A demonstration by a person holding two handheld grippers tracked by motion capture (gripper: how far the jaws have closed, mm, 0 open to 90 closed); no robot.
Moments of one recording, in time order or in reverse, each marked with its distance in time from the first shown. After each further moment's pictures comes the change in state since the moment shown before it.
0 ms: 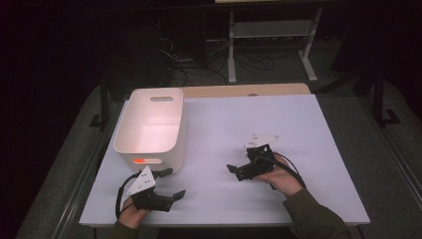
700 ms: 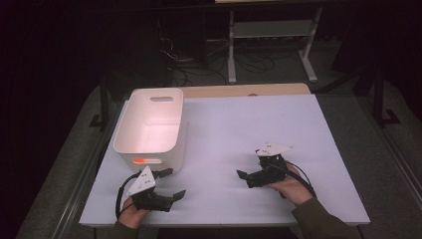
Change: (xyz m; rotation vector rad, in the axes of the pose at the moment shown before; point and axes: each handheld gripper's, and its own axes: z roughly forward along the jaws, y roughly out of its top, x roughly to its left) left arm 0.000 0.000 0.000 0.001 0.002 0.003; right arm -0.003 -0.029 -0.023 -0.039 -0.025 0.040
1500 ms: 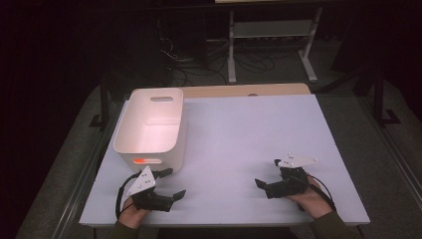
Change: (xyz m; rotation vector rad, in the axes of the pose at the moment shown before) left arm 0.000 0.000 0.000 0.005 -0.001 0.003; right arm -0.013 -0.041 -0.037 -0.004 -0.047 0.045
